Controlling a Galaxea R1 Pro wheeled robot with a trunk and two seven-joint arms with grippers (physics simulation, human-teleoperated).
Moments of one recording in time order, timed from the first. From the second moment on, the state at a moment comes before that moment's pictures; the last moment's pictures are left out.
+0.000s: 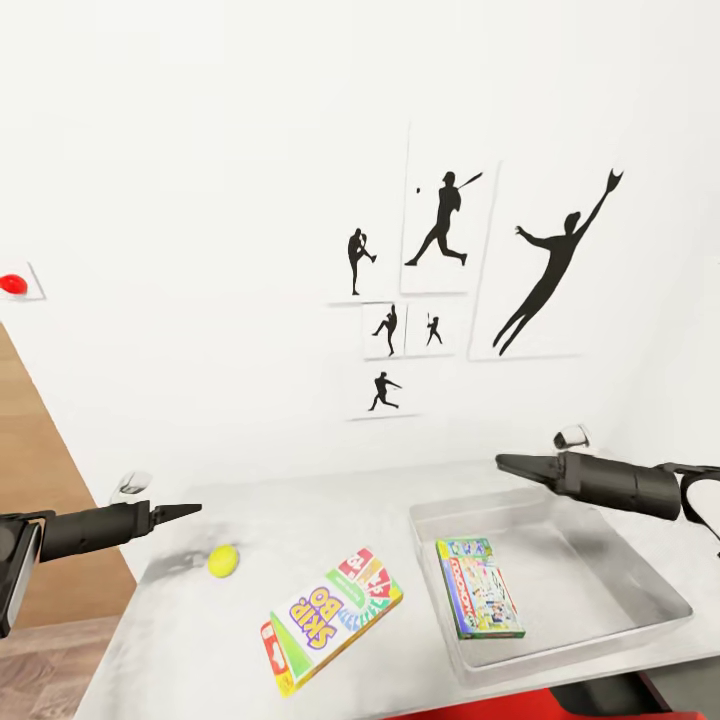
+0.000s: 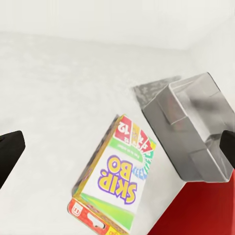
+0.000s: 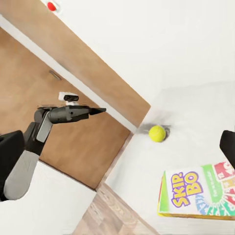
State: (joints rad) left arm -0.51 0.35 0.39 -1.19 -0.14 0.96 -1.34; right arm -0.50 -0.68 0.13 -1.59 -1.31 1.00 0.55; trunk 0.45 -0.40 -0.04
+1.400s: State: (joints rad) left arm -0.51 0.36 0.40 -1.19 -0.14 0.96 -1.34; right arm -0.50 -0.60 -0.04 -1.57 -1.32 1.03 0.46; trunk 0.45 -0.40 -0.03
